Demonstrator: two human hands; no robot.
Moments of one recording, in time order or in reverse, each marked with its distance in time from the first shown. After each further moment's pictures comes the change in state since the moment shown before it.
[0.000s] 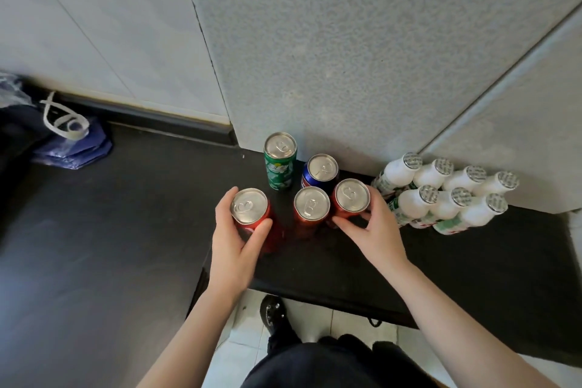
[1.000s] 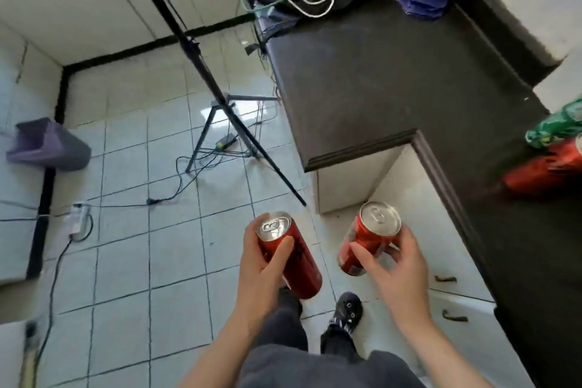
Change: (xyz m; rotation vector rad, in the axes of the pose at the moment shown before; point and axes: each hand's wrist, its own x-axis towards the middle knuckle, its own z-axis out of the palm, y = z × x) left_hand -0.405 0.016 -0.002 -0.316 1.004 -0.502; right_hand -0.259 -0.019 0.027 0.139 -0.889 -0.224
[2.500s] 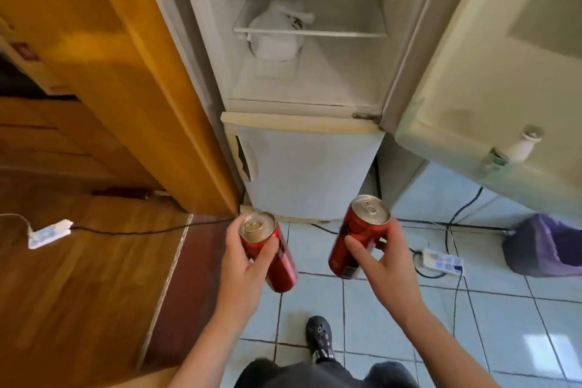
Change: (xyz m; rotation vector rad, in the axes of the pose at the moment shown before) left_hand -0.176 -0.157 -0.839 -0.395 1.841 -0.171; right_hand -0.421 -0.242 0.962 -0.237 -1.853 -0.801
